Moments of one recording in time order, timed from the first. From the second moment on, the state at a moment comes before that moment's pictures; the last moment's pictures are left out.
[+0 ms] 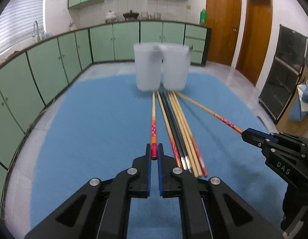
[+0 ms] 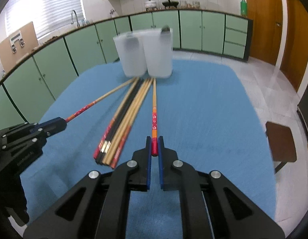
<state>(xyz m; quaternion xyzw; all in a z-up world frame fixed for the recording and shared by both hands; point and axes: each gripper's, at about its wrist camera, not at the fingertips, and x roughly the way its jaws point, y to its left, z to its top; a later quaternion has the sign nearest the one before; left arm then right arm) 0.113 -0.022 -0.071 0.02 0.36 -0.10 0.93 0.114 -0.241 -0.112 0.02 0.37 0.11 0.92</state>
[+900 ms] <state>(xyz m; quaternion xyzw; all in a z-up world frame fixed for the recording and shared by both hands) 0.195 -0.009 0.081 -0.01 0.22 -0.17 0.96 0.194 -0.274 0.083 0.01 0.26 0.18 0.95</state>
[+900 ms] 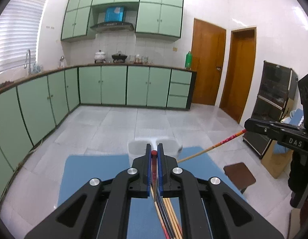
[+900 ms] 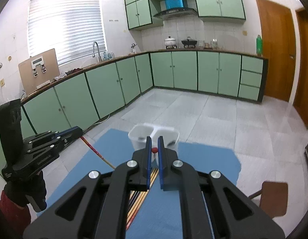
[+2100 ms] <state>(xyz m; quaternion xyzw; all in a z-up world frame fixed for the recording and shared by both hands) 0.297 -0.035 0.072 0.01 0.23 -0.14 0.96 0.306 -0.253 0.052 0.00 0.31 0.14 0.94</state>
